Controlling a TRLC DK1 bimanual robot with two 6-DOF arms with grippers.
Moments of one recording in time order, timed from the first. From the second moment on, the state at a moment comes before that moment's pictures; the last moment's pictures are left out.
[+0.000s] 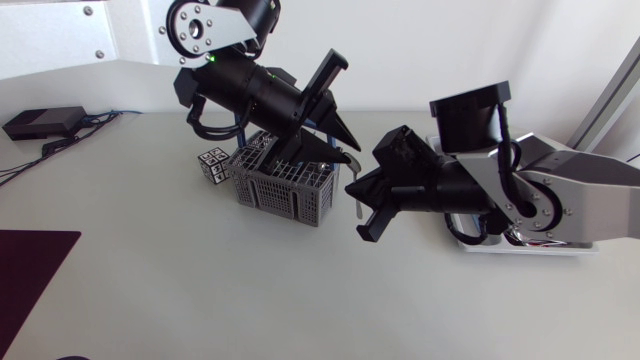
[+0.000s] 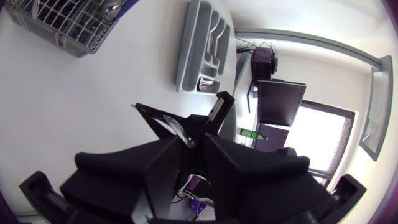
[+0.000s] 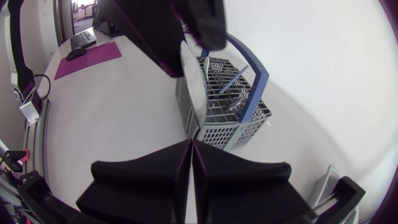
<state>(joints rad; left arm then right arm) -0.54 1.80 1.62 -0.75 0.77 -0.91 0.53 1.39 0.81 -0.03 -0.27 -0.34</state>
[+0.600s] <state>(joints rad) -0.33 1.75 1.68 -0.54 0.64 -0.92 0.23 1.35 0.80 -0.31 -0.41 -0.62</state>
